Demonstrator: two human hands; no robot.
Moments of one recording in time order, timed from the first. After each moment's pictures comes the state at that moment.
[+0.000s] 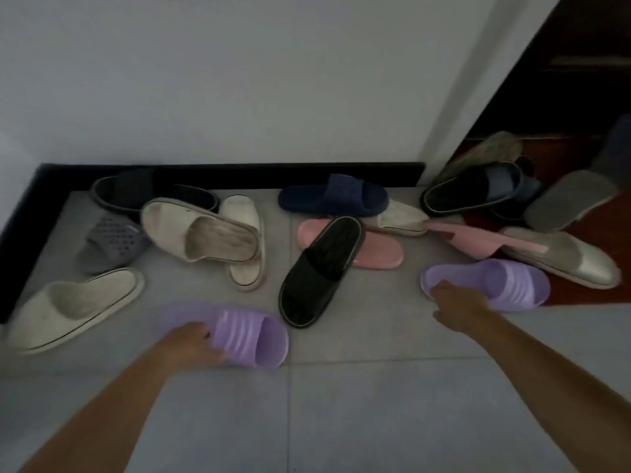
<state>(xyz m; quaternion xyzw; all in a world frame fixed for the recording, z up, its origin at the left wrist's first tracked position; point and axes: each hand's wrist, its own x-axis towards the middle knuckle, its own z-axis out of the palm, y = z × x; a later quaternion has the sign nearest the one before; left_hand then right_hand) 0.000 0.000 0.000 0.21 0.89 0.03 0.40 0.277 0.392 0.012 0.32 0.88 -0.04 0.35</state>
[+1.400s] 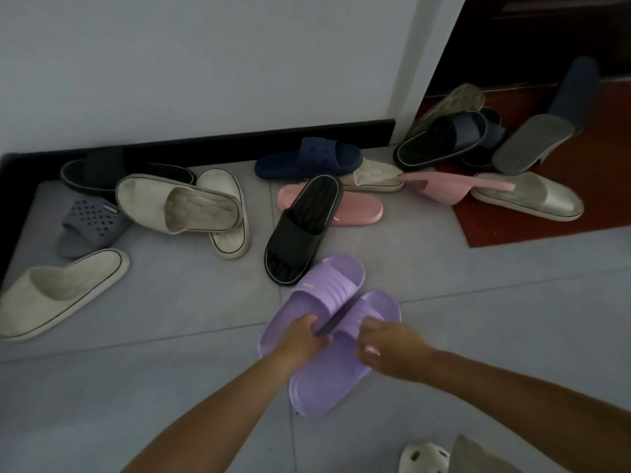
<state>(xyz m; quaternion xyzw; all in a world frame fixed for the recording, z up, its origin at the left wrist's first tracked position) 0.181 0.084 -0.037 0.23 0.82 0.21 0.49 0.331 0.210 0.009 0.10 0.97 -0.19 0.07</state>
